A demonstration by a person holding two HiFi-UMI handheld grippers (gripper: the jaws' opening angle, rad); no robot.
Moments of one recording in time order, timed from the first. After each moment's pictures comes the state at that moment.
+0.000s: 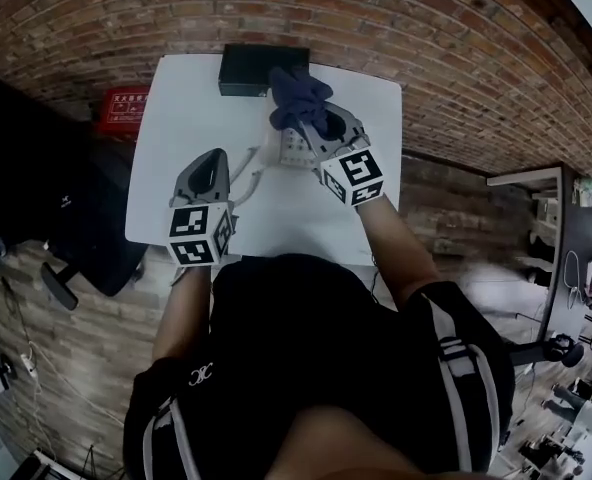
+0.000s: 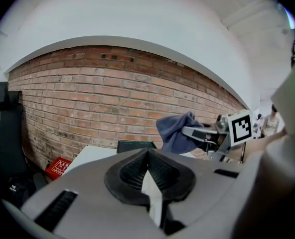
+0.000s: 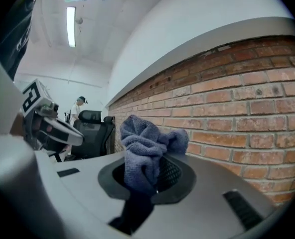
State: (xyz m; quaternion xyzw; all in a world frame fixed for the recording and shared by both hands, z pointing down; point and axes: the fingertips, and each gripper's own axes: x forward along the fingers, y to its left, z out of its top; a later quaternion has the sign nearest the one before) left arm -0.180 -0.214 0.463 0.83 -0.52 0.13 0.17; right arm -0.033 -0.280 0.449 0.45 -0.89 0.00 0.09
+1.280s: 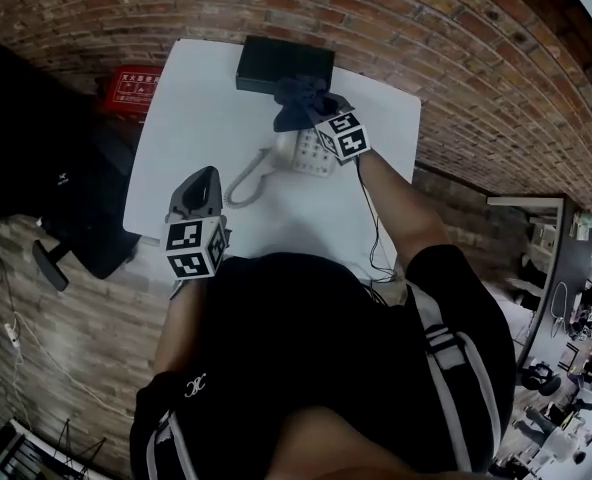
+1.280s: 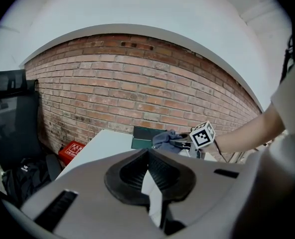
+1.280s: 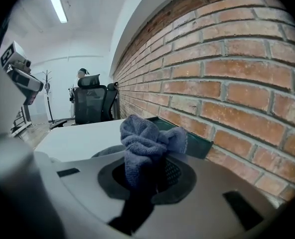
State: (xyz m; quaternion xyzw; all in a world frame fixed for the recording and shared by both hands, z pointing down) left arm -0.224 -0.210 0.516 0.78 -0.57 0.15 0.23; right arm -0.032 -0.399 0.639 0.38 -0.89 0.08 0.26
